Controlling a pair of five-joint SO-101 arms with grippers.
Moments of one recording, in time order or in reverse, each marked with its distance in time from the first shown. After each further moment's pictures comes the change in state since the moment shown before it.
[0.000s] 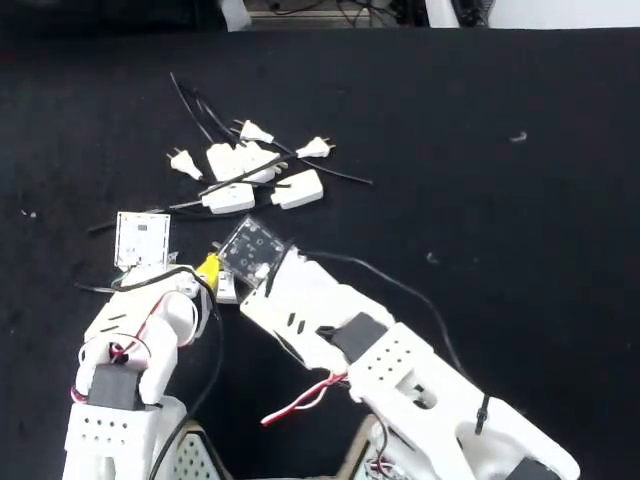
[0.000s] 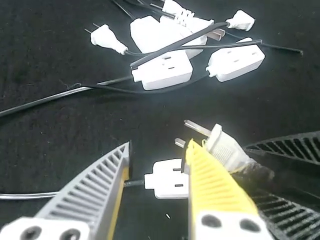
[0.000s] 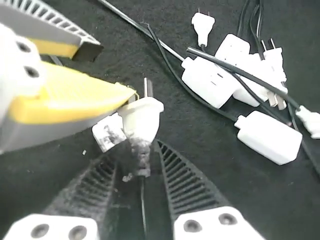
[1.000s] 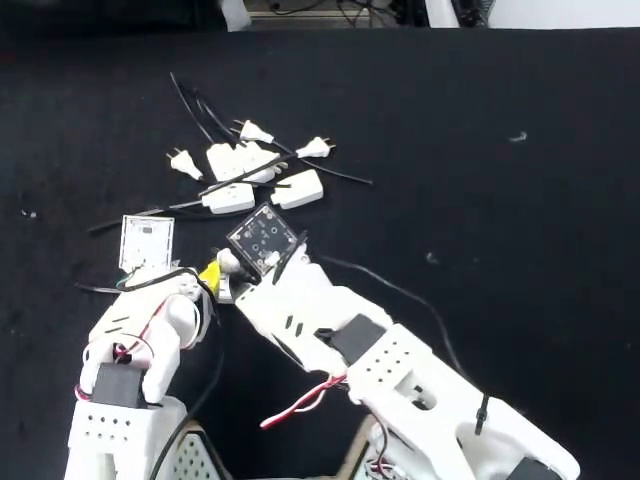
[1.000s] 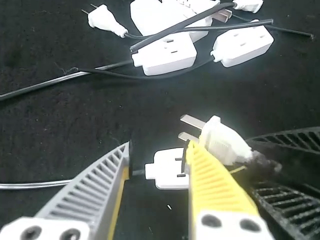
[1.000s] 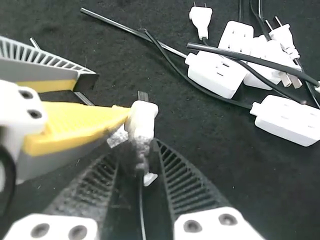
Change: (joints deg) left arm 0.0 0.2 2.5 0.0 0.2; right arm -1.0 0.0 0.0 0.0 -9.8
